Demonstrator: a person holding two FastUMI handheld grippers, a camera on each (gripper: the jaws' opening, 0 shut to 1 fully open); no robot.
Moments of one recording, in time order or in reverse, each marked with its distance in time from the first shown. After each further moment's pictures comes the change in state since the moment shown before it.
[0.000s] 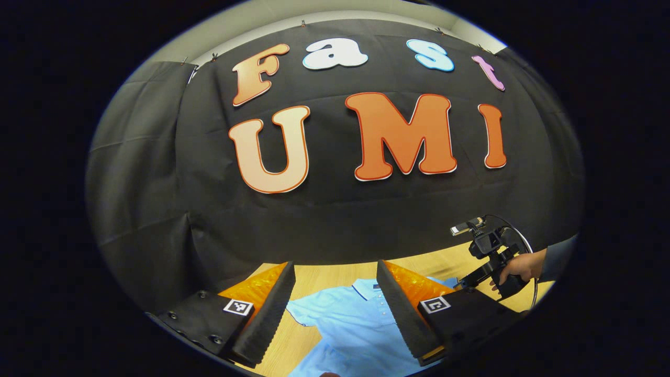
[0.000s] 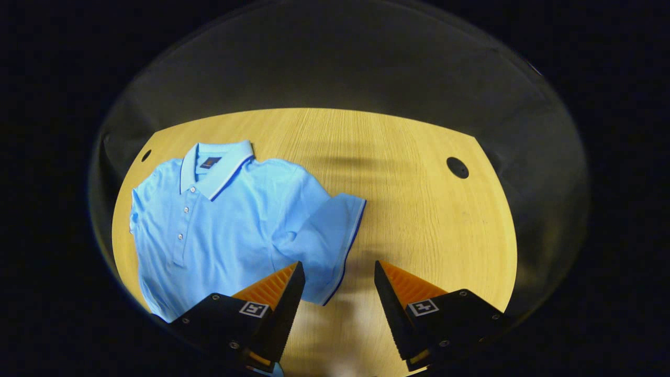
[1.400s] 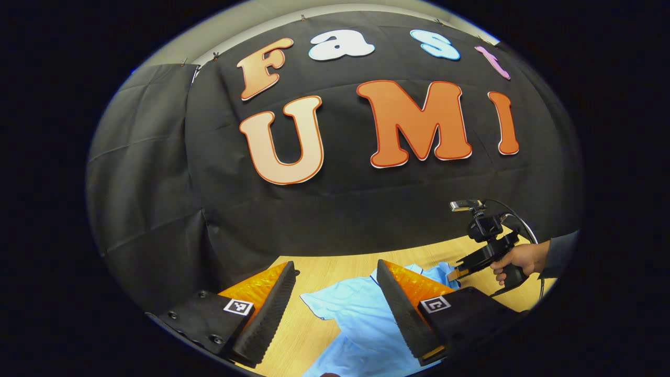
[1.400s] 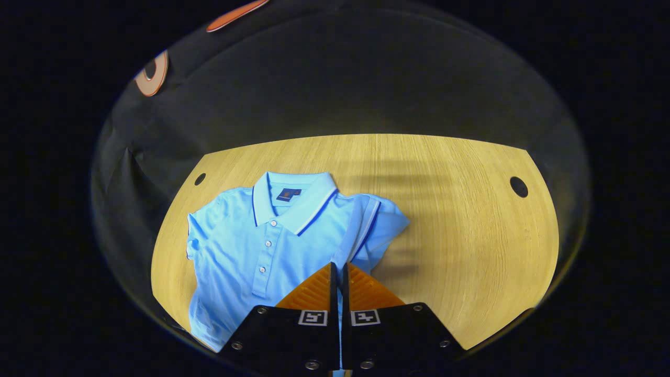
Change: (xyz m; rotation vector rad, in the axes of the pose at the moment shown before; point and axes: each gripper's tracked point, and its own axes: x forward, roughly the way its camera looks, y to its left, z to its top) left arm 0.005 0.035 -0.017 0.021 0.052 0.059; right arm -0.035 0.120 0.060 0.014 -0.139 0.280
